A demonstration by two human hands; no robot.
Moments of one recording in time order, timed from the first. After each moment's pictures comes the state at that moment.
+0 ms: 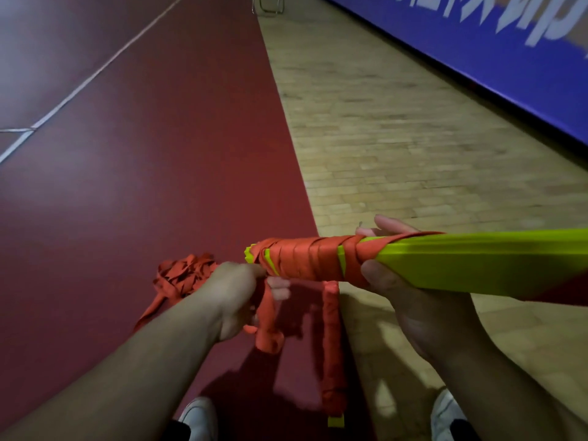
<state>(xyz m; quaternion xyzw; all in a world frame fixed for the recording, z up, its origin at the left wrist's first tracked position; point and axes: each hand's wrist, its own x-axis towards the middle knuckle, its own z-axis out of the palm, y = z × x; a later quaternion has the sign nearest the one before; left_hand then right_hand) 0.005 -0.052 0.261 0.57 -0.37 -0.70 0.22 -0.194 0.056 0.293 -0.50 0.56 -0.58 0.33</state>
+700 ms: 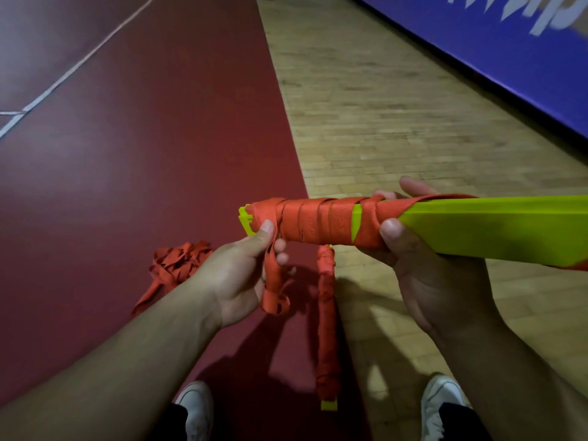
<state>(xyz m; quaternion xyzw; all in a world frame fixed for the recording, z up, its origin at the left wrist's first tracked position) -0.004 -0.047 0.265 0.41 -0.27 -0.81 0.32 -0.187 0.056 0.305 -0.40 0.47 -0.70 0.36</state>
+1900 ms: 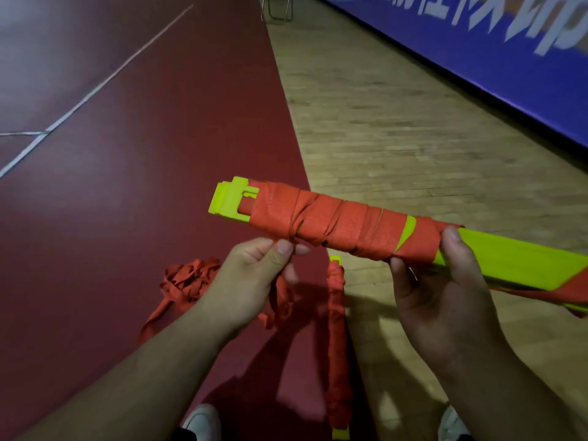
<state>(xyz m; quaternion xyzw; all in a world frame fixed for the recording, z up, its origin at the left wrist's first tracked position) 0.011 -0.051 0.274 0.36 -0.58 -0.62 0.39 -0.169 0.046 0.325 -0.04 0.40 -0.79 0.46</state>
